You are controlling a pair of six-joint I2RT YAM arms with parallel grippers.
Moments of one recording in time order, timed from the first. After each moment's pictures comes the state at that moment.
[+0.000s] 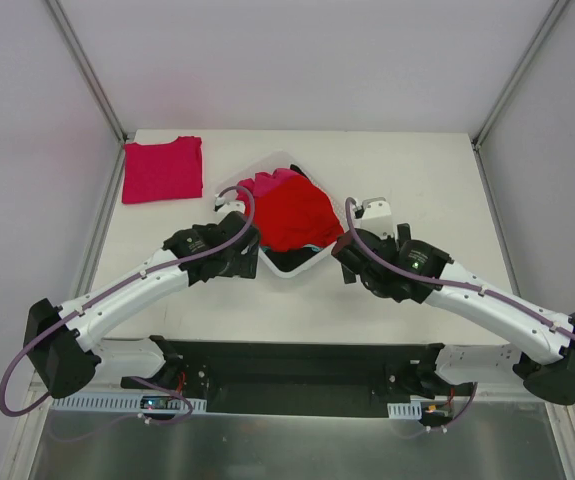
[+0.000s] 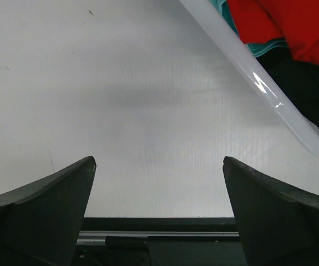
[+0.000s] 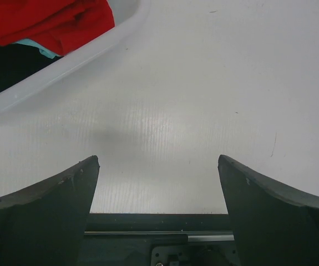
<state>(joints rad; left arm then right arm) -0.80 1.20 1.02 -0.91 -0.45 -0.58 1.06 1.17 1.20 -1.15 0.76 0.66</state>
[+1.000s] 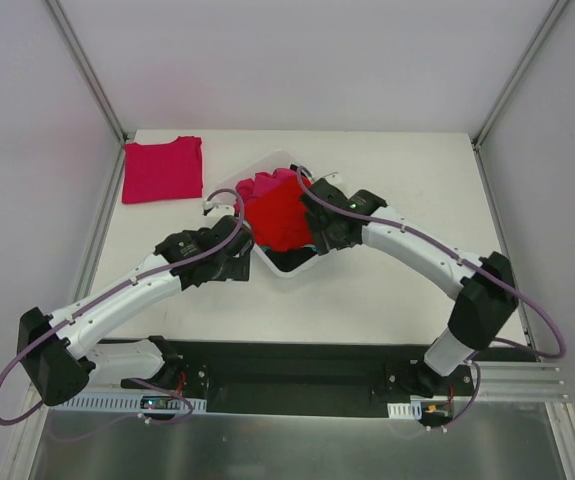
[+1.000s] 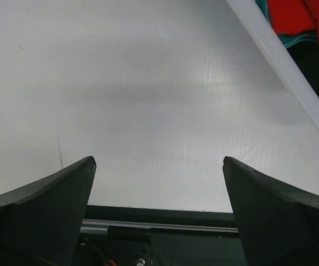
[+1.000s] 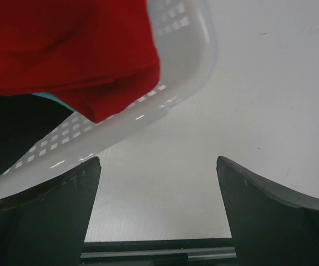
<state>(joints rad) -0.80 1.15 1.00 -0.97 -0.47 -0.63 0.82 1.58 1.44 -1.03 0.54 0.39</state>
